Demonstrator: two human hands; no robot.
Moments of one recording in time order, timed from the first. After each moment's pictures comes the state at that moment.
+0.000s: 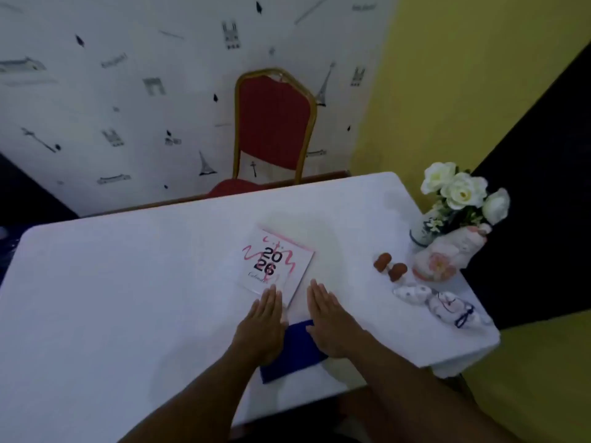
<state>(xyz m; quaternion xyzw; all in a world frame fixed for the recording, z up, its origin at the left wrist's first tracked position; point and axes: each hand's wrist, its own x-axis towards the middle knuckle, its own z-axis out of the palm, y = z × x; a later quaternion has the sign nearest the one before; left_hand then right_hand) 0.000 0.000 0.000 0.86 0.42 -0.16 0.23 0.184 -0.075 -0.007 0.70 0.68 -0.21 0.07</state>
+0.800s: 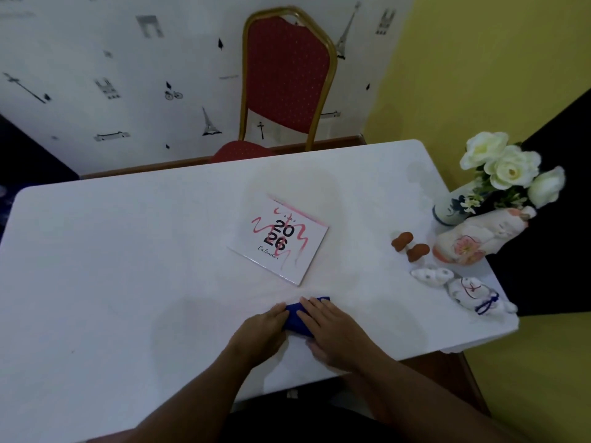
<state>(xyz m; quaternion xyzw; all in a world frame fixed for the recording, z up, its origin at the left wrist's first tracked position) -0.041 -0.012 -0.035 0.88 0.34 -0.14 0.29 0.167 -0.109 -0.056 0.57 0.82 -0.10 0.03</state>
